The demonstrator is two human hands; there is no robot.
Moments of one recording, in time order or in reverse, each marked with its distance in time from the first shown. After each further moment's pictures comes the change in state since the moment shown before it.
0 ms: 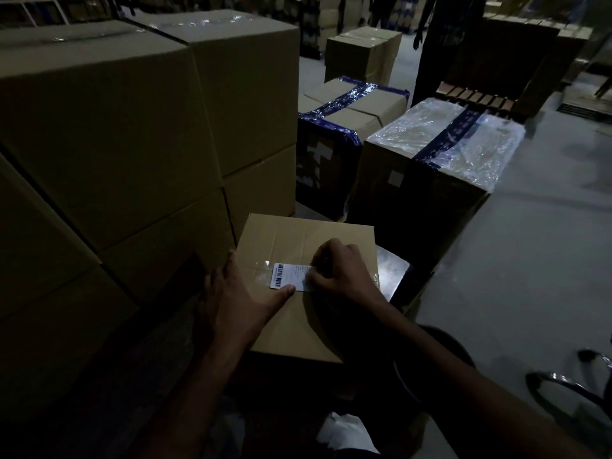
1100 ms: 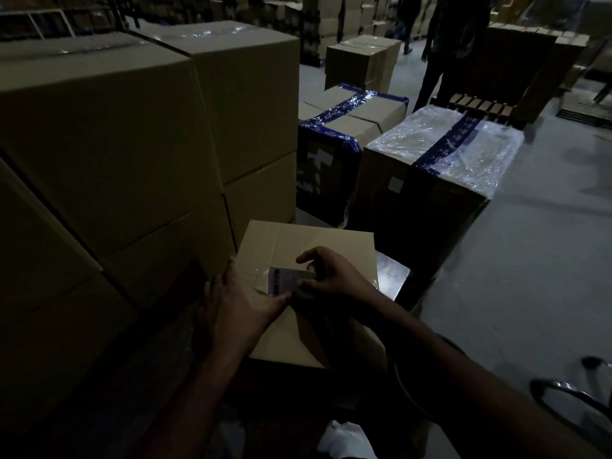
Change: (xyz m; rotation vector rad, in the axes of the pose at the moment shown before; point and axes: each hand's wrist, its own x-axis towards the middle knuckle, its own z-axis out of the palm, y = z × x) left_hand 0.002 -0.005 -0.001 -0.015 -0.028 0.023; right_hand 0.012 -0.012 -0.009 0.122 -0.237 -0.029
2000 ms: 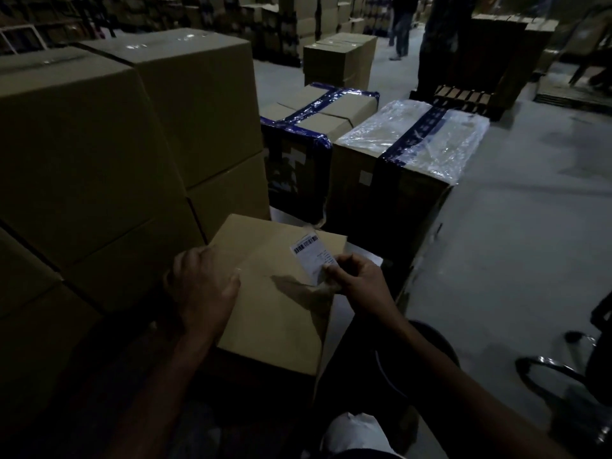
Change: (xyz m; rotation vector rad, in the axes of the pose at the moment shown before) left_hand 0.008 0.030 0.008 0.156 0.278 0.254; right_hand -0.081 0.041 -0.039 0.719 0.417 0.182
